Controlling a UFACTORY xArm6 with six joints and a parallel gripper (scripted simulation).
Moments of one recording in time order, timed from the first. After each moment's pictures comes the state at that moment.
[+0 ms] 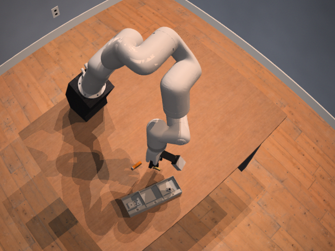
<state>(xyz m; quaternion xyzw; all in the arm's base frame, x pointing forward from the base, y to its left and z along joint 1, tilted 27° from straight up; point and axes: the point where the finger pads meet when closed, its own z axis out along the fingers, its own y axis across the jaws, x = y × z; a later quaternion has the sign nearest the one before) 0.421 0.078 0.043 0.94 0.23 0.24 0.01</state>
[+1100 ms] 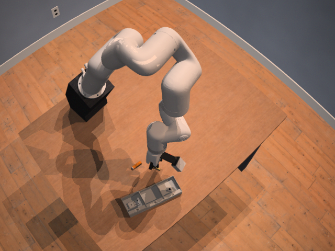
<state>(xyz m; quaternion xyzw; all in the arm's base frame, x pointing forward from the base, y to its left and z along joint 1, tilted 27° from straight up) 0.425 0.079 0.035 0.94 0.24 0.24 0.00</state>
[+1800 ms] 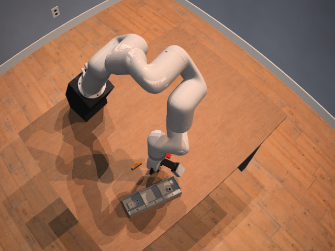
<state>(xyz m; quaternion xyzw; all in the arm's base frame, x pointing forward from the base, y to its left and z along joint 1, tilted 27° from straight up) 0.450 0.085 -0.012 0.94 0.24 0.23 0.00</state>
